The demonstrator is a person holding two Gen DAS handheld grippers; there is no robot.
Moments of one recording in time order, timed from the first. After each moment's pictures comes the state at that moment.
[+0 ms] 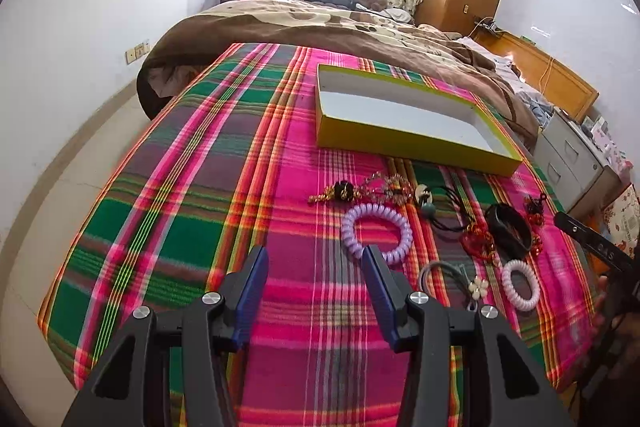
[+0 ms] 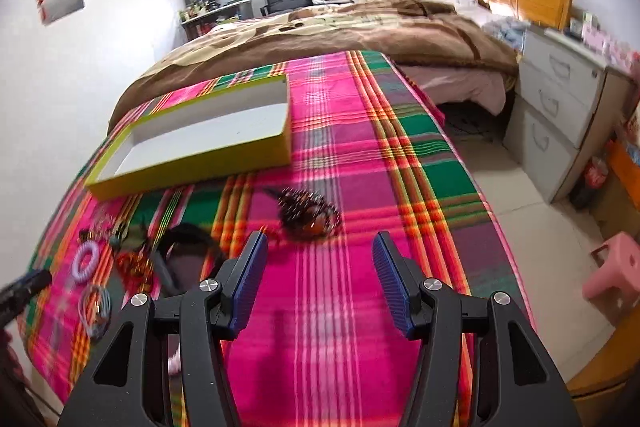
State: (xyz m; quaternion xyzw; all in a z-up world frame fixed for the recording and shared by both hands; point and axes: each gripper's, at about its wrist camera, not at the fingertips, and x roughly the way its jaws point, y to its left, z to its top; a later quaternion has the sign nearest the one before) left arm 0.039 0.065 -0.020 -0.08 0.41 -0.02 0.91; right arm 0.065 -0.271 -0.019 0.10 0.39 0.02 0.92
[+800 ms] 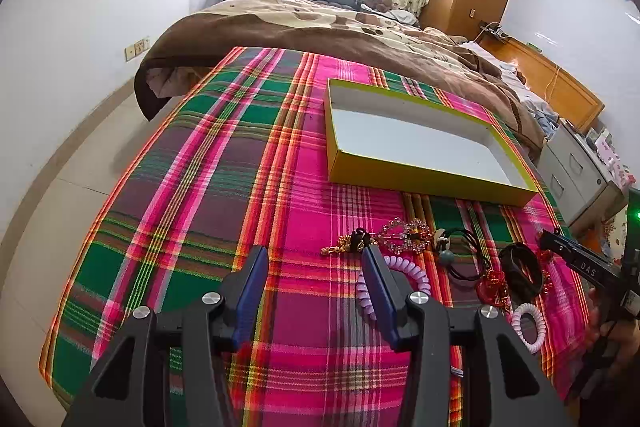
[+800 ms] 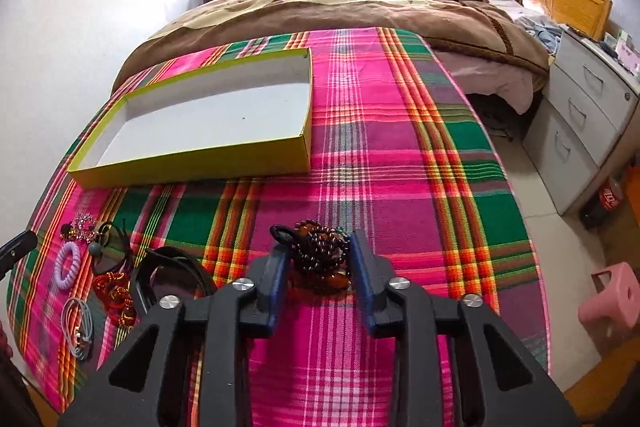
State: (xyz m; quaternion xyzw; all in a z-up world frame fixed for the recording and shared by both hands) left arm 0.082 0.076 -0.016 -0.09 0.41 -0.02 0.91; right arm 0.101 -0.248 -0.028 0.04 0.43 0.04 0.90
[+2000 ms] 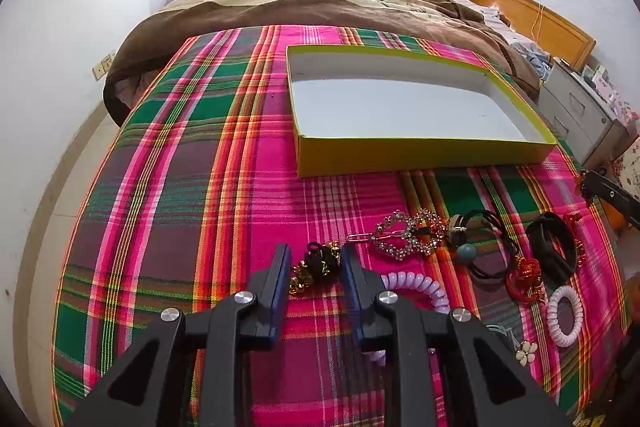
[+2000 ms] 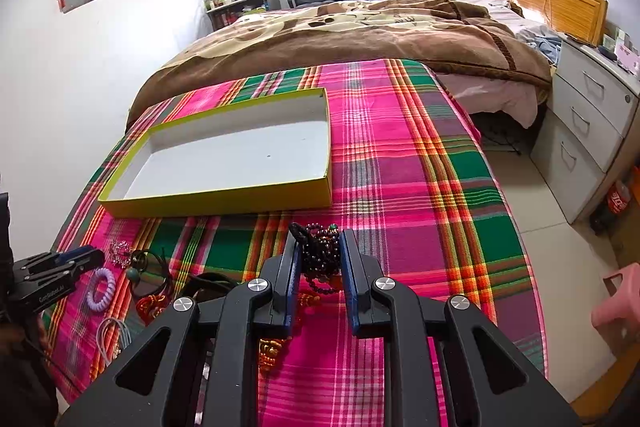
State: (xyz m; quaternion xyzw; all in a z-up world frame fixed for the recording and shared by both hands) left arm 0.120 0.047 -0.041 -0.01 0.46 -0.05 0.89; right arm 0.095 -0.250 -0.002 0.07 0.39 0.06 0.92
